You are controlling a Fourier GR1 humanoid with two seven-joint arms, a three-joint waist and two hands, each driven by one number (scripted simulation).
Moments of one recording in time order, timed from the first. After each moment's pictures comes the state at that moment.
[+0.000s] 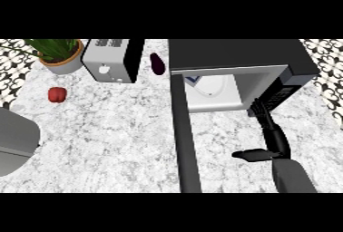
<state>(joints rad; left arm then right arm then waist) 0.64 0.20 -0.43 -2.13 -0.06 -0.18 -0.32 -0.36 -0.13 -0.30 -0.61 0.26 0.17 -0.96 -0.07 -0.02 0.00</state>
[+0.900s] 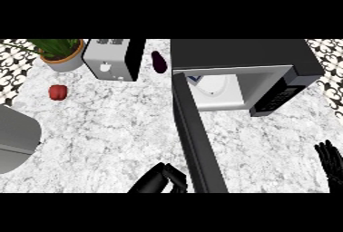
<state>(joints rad) 0.06 0.01 -0.62 -1.62 -0.27 -0.15 -0.05 0.23 -0.22 -0.31 -1.33 0.08 0.31 -0.81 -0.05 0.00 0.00</state>
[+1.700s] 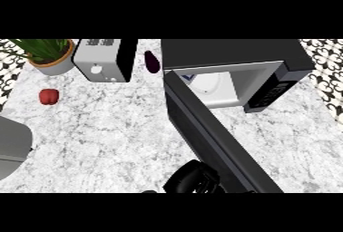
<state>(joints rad) -0.35 0.01 -0.99 -1.13 0.06 0.25 -0.16 0.37 -0.30 -0.33 -1.62 -0.13 0.41 -0.74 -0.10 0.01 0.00</state>
